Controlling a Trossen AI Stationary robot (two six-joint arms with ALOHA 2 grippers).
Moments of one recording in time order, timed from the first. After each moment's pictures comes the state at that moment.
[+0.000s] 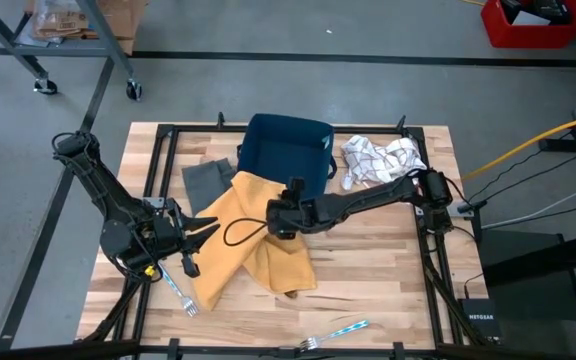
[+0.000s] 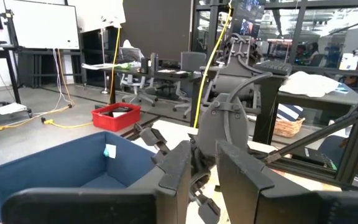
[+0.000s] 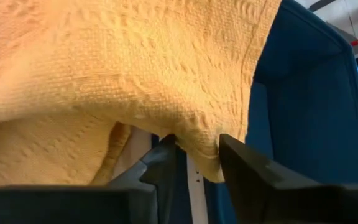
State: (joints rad) left arm -0.92 1.04 0.70 0.58 -1.37 0.11; right arm 0.16 2.00 1.58 -0.62 0.66 -0.01
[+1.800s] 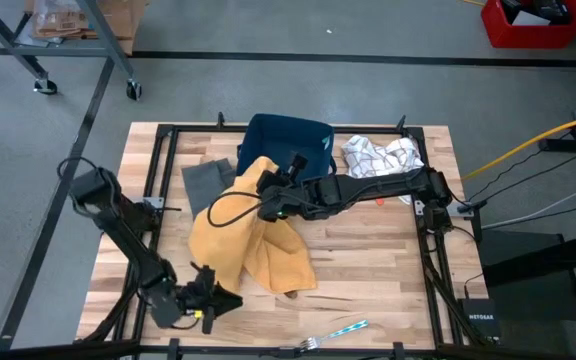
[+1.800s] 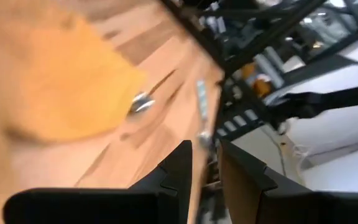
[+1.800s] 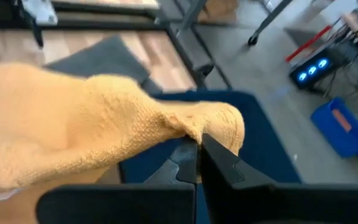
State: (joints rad) left arm -0.97 1.60 0.70 0.48 -0.92 -1.19; right arm 0.15 2.00 2.01 -0.84 0.77 0.15
